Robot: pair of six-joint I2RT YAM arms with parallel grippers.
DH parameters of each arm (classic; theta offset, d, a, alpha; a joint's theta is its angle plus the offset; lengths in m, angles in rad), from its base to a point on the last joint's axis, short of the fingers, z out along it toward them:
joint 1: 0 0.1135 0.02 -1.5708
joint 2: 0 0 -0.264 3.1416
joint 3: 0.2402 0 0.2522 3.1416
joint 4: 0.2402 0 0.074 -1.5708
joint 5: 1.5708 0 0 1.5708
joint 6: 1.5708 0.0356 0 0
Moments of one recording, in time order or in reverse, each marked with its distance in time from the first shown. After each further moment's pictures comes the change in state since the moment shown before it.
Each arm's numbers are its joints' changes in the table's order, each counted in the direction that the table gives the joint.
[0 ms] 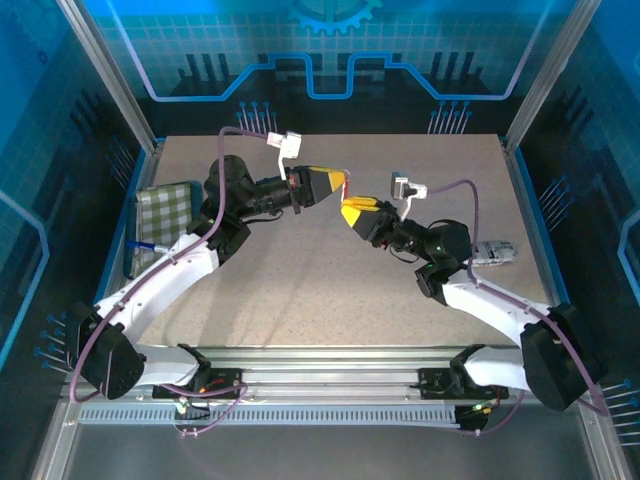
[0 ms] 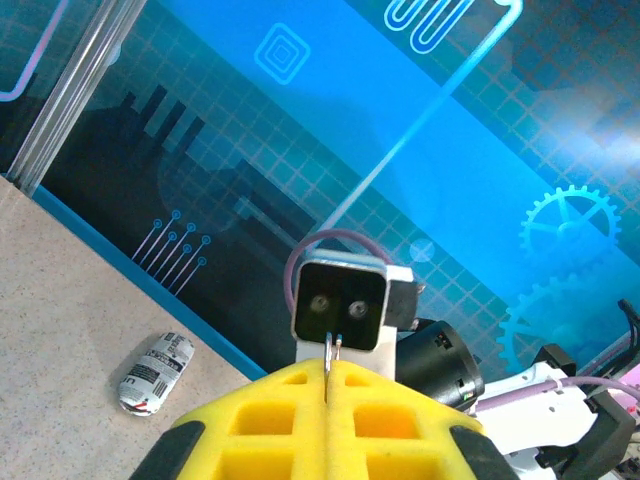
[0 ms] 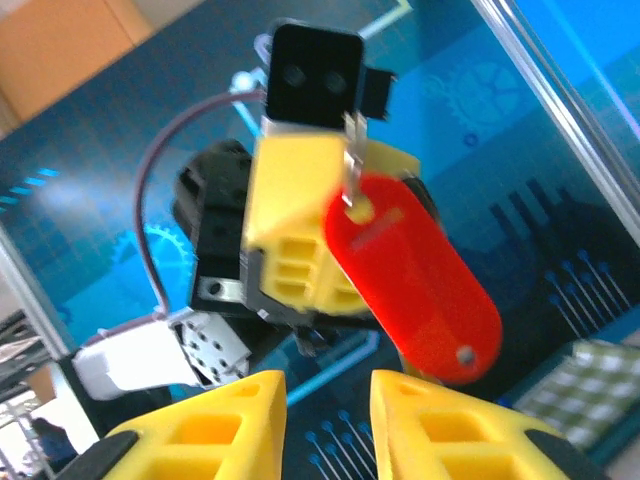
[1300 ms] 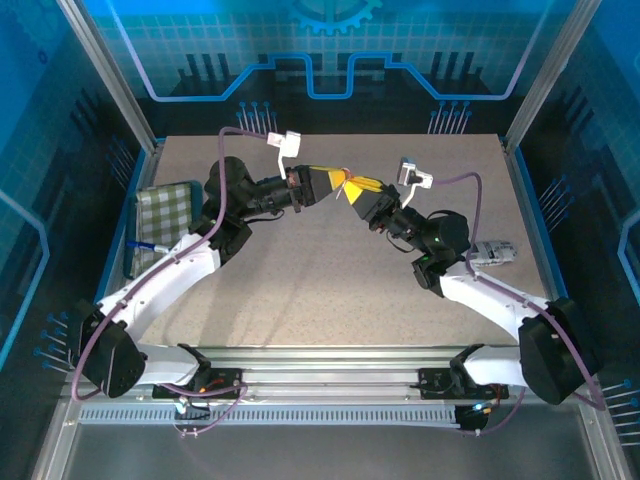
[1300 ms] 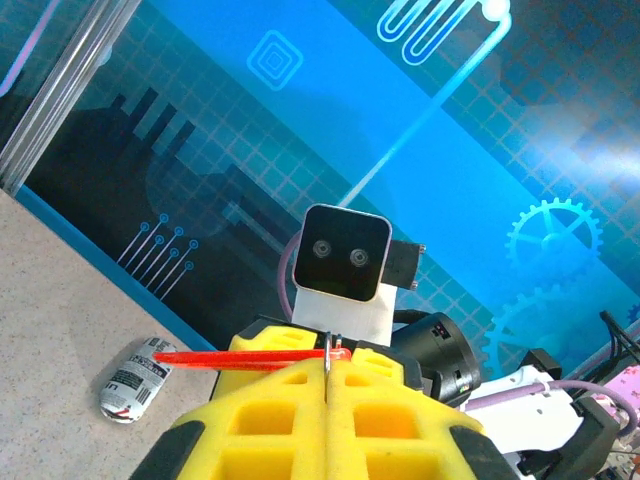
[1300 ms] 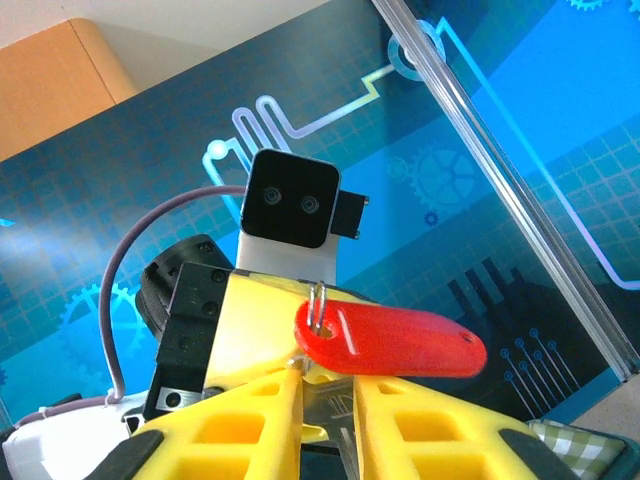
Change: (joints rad) left arm 0.000 0.011 -0.015 -0.063 0.002 -0.058; right arm -0.006 0.050 0.088 -0.035 0.142 -0.043
